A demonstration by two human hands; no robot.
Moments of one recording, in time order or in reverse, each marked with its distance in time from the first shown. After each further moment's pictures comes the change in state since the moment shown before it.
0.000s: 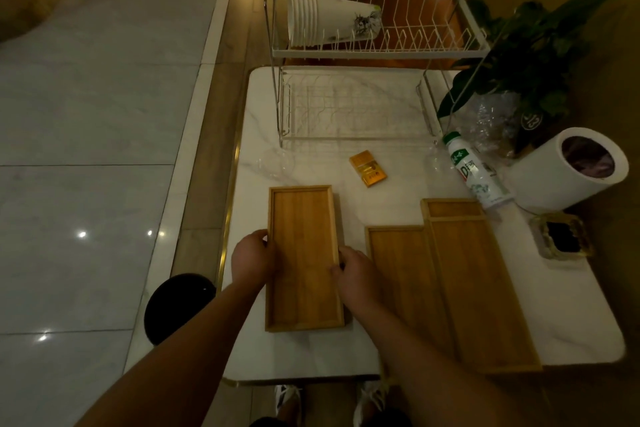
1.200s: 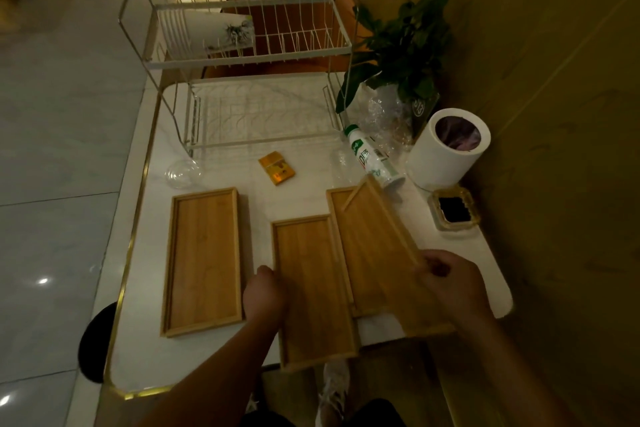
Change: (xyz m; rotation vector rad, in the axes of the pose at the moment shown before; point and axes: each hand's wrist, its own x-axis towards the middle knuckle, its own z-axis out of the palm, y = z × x) left_hand -0.132 0.105 0.149 0.184 -0.134 -0.070; right_hand -0.079 0.206 -0.251 0.297 0.290 0.104
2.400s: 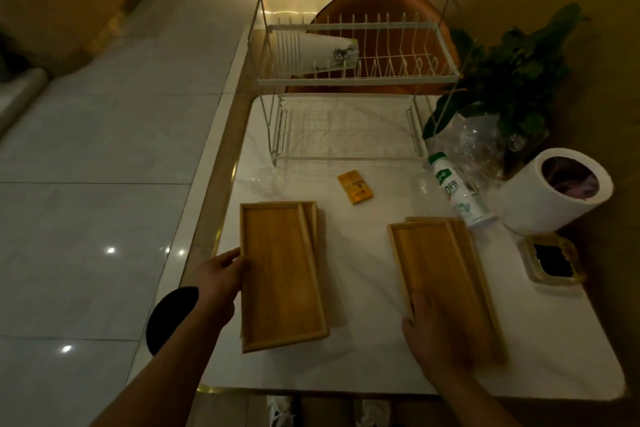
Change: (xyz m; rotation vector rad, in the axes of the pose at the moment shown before) left_hand 0.070 -0.125 -0.157 -0.896 0.177 -0.083; right_hand -0.002 -0.007 0.172 -0.809 -0.143 -0.167
